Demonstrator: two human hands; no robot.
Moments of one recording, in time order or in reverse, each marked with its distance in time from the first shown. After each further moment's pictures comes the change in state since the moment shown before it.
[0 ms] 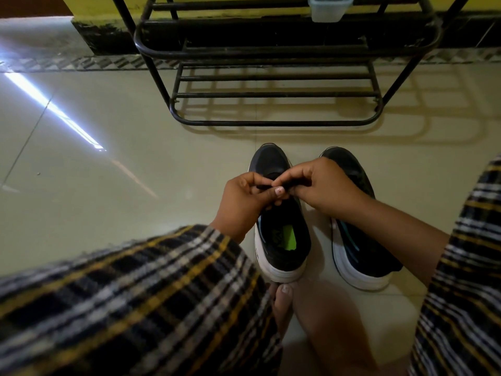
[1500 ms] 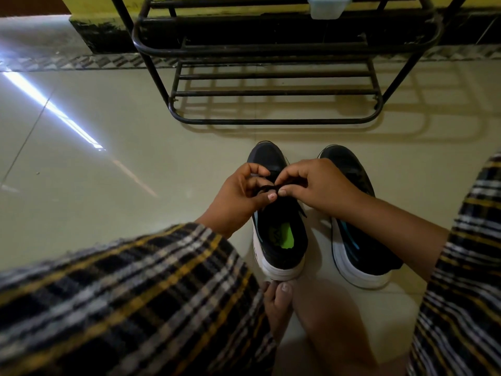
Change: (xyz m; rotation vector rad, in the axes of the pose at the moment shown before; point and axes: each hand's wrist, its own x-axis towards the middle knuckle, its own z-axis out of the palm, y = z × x) left_hand 0.006 -0.003 -0.018 0.010 -0.170 0.016; right_hand 0.006 0.010 0.003 -0.183 -0.011 -0.068
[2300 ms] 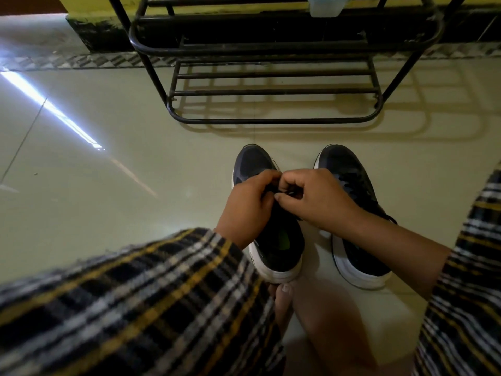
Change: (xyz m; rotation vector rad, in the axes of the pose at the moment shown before) left_hand -0.001 -0.007 0.018 0.756 0.158 0.306; right_hand -0.013 -0.003 0.017 0.047 0.108 -0.009
